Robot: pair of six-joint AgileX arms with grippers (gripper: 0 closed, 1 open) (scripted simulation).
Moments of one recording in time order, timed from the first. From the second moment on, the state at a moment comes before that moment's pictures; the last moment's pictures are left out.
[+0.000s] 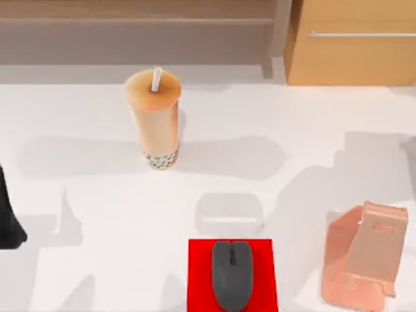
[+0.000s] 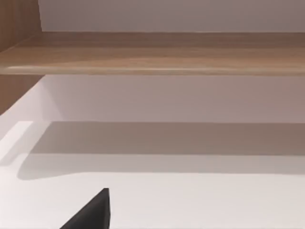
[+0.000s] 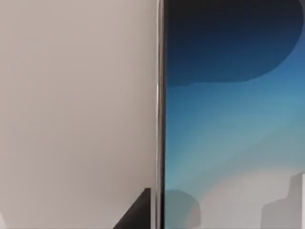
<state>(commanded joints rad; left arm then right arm) 0.00 0.00 0.00 0.00 0.00 0.00 -0.18 2.09 1.39 -0.85 0.00 0.13</state>
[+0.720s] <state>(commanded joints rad) 0.00 0.00 0.00 0.00 0.00 0.00 -0.13 1.99 1.43 -0.95 0.05 0.19</state>
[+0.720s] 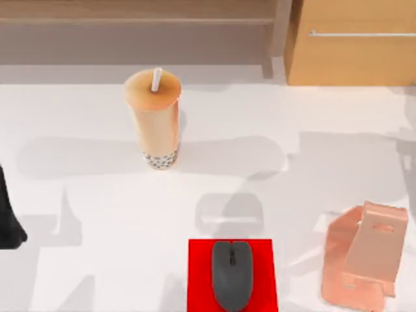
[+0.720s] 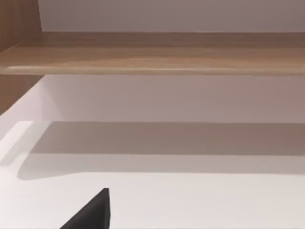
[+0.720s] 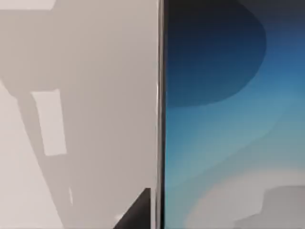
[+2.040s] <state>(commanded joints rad) 0.00 0.00 0.00 0.00 0.00 0.00 1.40 1.26 0.89 -1.31 1.05 1.77</state>
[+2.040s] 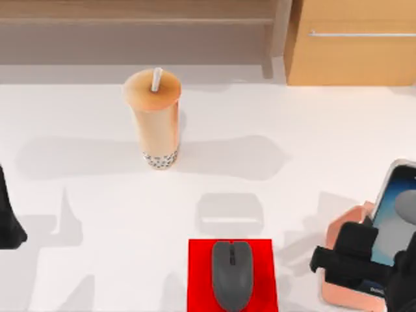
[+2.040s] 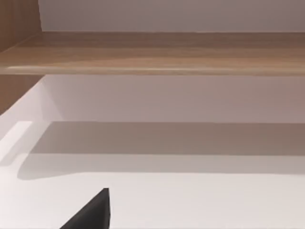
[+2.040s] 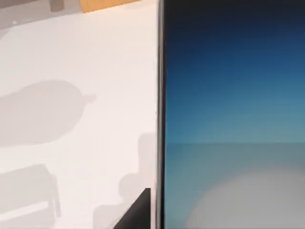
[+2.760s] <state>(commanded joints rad) 0.00 0.00 0.00 0.00 0.00 0.00 1.48 1.25 0.84 -1.32 1.11 1.80</state>
